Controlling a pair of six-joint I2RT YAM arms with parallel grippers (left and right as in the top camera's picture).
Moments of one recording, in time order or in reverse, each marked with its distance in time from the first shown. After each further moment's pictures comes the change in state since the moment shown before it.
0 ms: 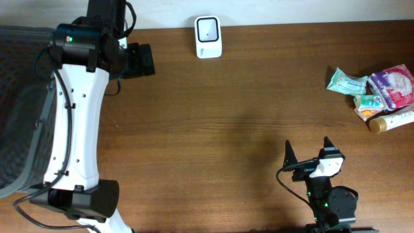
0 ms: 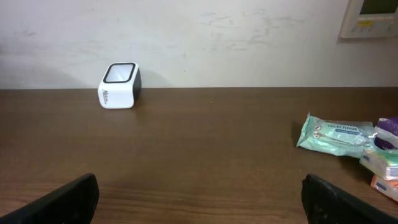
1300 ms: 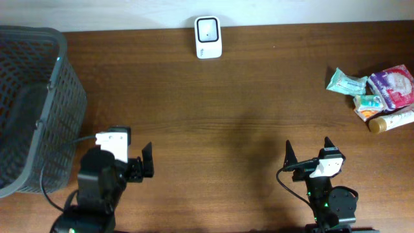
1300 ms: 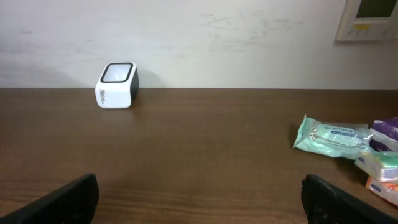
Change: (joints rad) left arm -0.026 -1.260 -1.575 0.827 0.041 0.192; right arm -0.001 -0.001 0.000 0.000 0.007 -0.011
